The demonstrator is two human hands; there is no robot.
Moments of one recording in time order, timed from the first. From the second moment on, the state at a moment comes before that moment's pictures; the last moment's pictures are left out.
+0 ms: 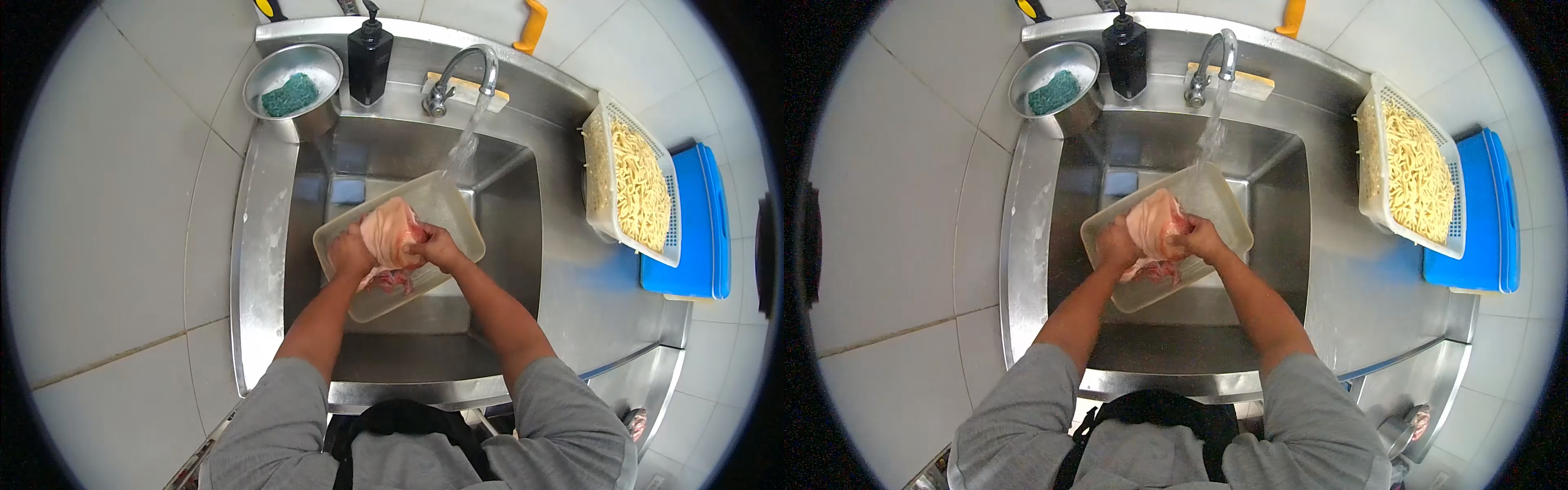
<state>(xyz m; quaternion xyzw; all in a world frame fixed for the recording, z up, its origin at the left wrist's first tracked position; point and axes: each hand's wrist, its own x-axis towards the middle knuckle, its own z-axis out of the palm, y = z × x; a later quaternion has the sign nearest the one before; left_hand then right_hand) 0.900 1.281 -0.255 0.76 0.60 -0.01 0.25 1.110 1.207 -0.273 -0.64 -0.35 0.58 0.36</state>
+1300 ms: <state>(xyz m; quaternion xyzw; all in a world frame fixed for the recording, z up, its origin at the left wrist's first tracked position) 0.909 1.274 -0.245 0.72 0.63 -0.04 0.30 1.108 1.217 -0.293 -0.83 -0.33 0.37 0.27</state>
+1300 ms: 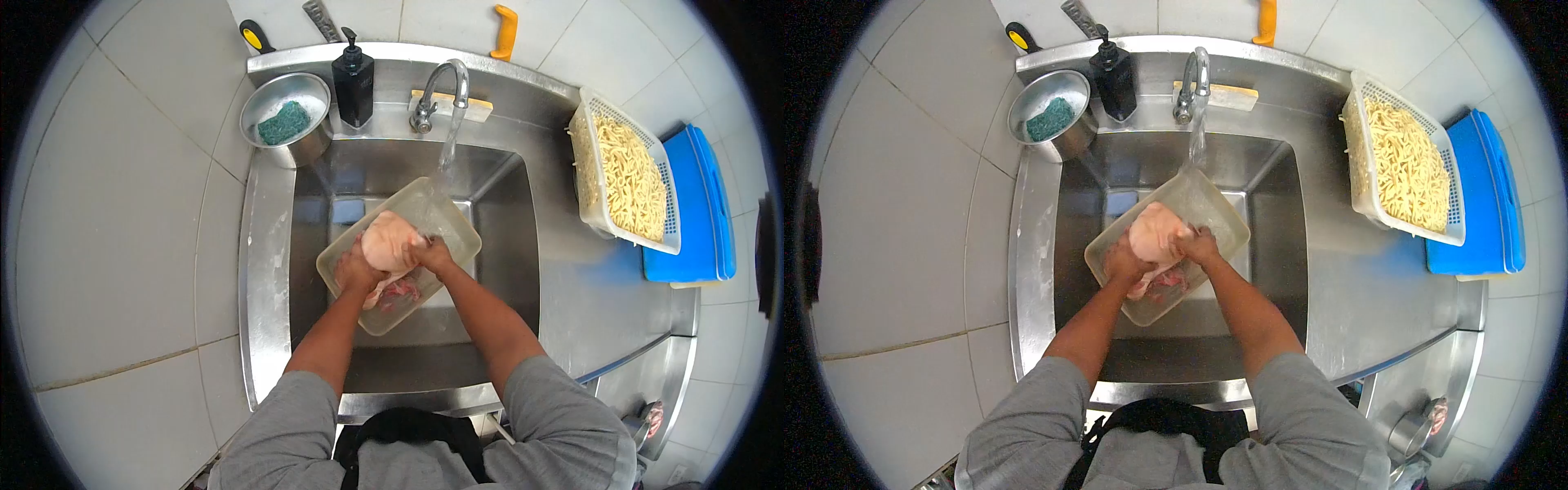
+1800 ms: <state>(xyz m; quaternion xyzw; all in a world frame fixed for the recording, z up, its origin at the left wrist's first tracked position) 0.886 1.284 -0.228 0.71 0.52 -0.02 0.47 1.105 1.210 -0.223 -0.71 -0.51 0.39 0.31</state>
